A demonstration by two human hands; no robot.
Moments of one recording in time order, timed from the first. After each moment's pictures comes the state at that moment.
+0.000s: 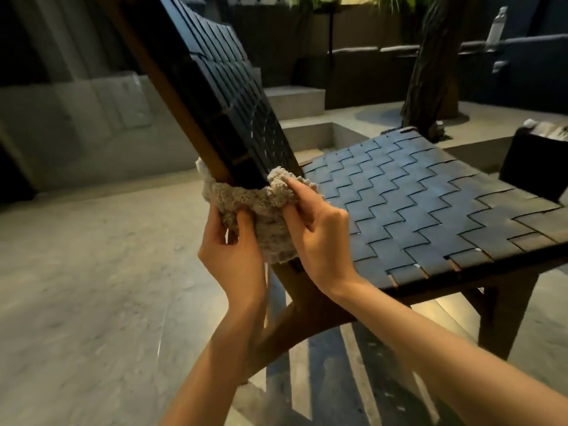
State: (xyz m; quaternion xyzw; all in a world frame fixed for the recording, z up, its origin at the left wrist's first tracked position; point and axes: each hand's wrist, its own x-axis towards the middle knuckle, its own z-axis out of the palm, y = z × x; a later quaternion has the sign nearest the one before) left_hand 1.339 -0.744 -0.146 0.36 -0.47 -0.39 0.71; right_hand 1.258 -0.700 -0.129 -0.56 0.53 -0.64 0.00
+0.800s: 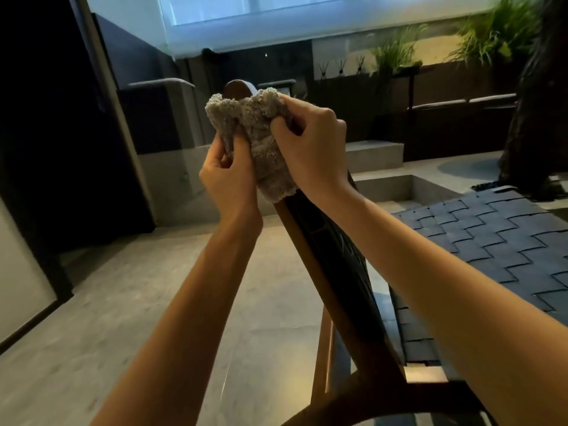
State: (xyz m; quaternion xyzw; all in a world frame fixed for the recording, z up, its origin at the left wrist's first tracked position) left_hand 1.391 -0.787 0.031 0.25 -0.46 -0.34 0.78; right_hand 1.305 -0.771 0.051 -0.62 0.38 -0.68 -0.10
